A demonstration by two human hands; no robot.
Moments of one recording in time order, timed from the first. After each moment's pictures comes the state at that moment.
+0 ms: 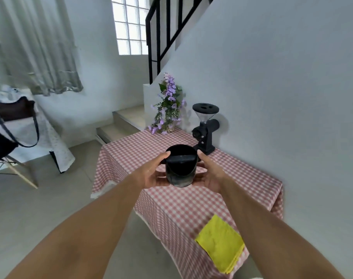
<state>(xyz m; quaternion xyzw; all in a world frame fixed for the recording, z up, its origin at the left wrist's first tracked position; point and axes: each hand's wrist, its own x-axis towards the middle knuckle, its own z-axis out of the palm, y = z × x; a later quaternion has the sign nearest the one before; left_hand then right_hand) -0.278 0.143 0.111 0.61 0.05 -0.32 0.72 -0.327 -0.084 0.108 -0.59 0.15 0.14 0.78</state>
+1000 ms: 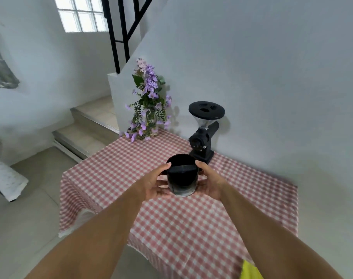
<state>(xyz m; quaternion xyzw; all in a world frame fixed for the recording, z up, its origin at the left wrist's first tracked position) -0.026 0.120 0.046 0.61 0.04 -0.44 0.66 -0.112 -0.093 0.048 -0.55 0.26 0.09 0.79</state>
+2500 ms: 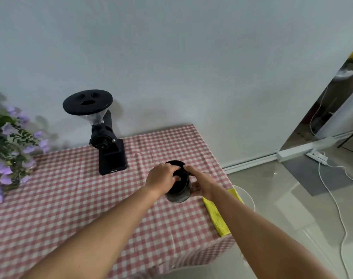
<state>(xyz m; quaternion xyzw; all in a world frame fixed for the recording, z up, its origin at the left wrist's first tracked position) -0.102 -0.028 0.030 0.69 -0.70 -0.11 0.12 -0.264 -0.088 -0.008 -0.44 0.56 -0.18 0.68</state>
